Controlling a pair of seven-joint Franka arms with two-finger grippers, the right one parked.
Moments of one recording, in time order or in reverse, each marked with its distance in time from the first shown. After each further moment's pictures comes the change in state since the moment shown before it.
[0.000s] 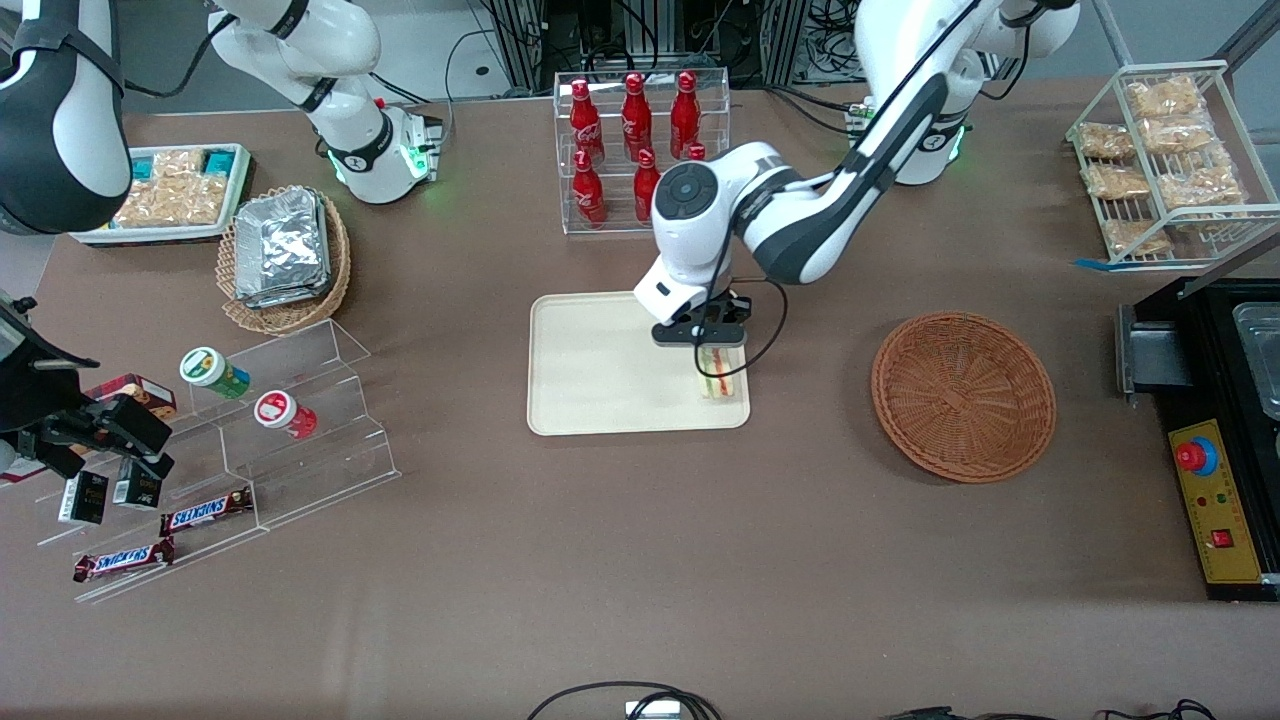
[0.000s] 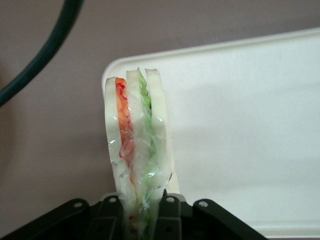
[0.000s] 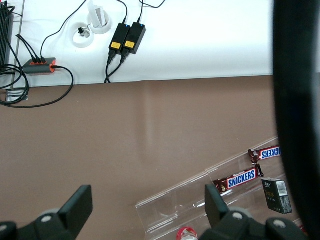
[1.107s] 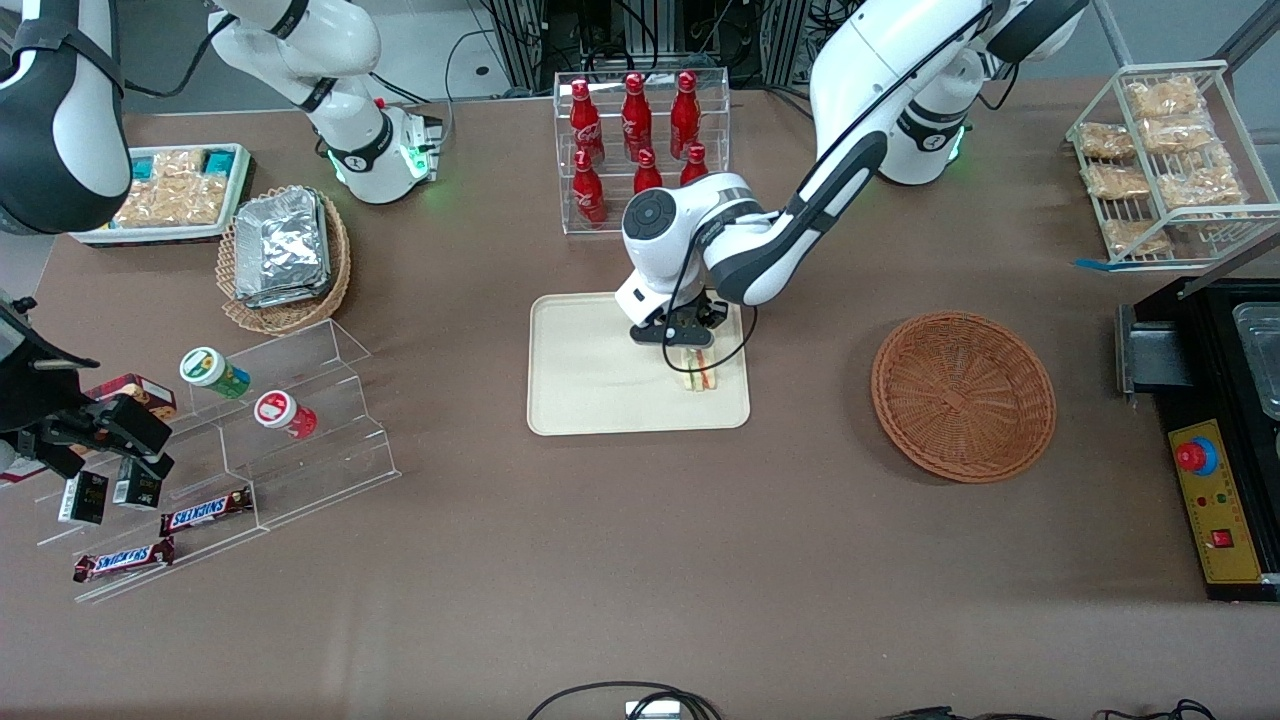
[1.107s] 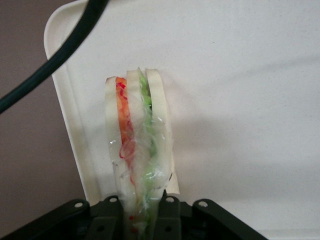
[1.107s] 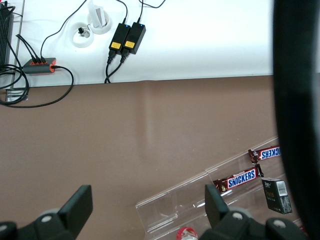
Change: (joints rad) arm -0.057 0.128 0.000 0.006 0.096 0.021 -0.076
